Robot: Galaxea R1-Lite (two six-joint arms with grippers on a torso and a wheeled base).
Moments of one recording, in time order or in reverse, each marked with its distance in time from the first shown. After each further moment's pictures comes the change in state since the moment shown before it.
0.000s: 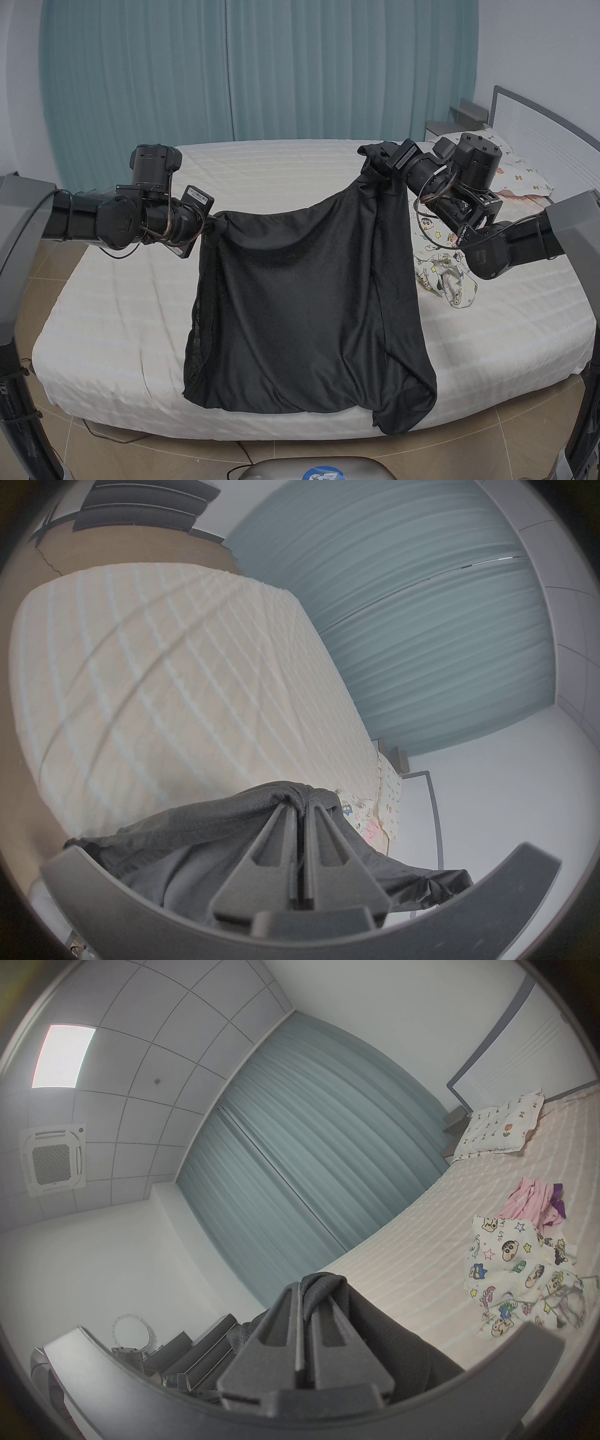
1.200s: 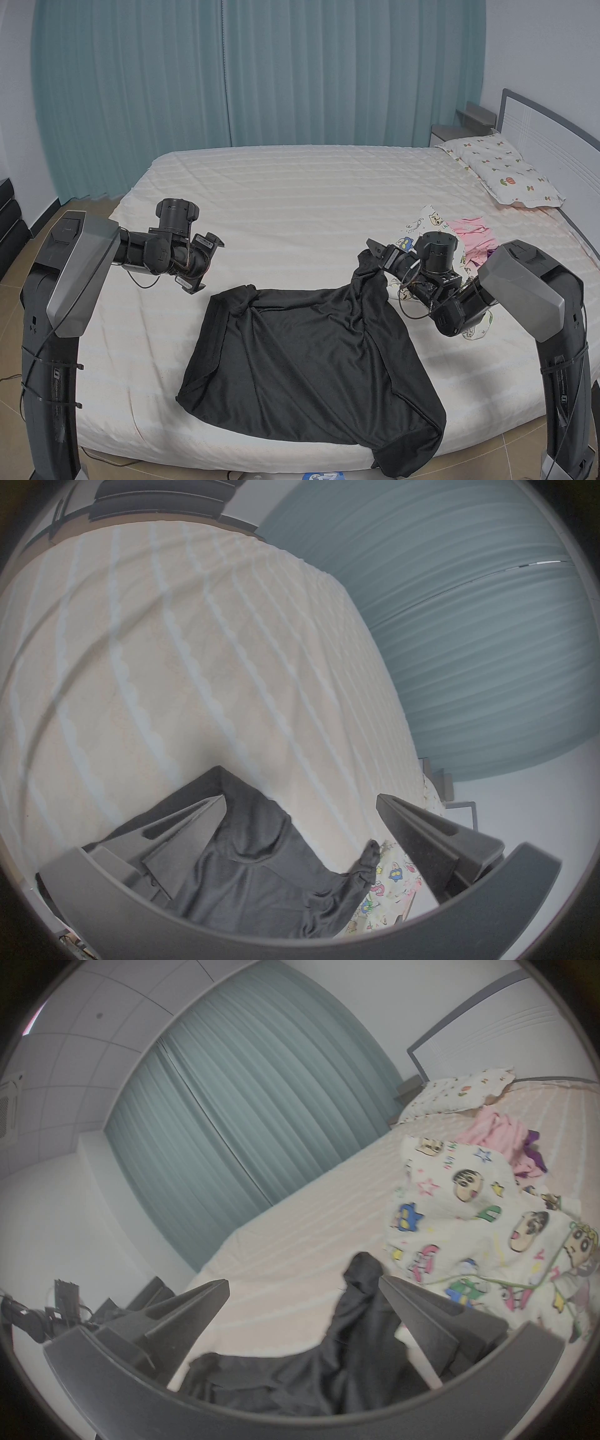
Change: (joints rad) left arm 0.084 0.349 -0.212 0.065 0.007 -0.035; right arm -0.094 0.357 0.100 -0.059 -0.056 -0.085
